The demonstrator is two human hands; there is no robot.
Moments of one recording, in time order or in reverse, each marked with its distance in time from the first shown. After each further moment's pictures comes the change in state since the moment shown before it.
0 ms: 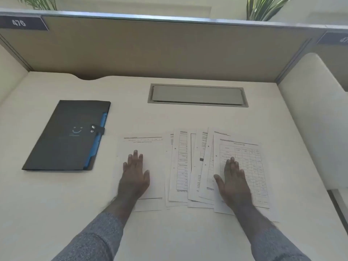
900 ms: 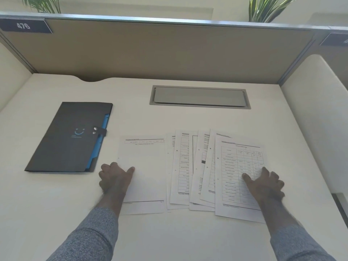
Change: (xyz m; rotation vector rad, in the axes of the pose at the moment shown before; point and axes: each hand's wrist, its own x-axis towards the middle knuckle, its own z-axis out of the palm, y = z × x) left_hand 0.015 -0.028 -0.036 -0.124 0.110 -0.626; right_hand 0.024 0.056 -0.040 0.121 -0.036 0.647
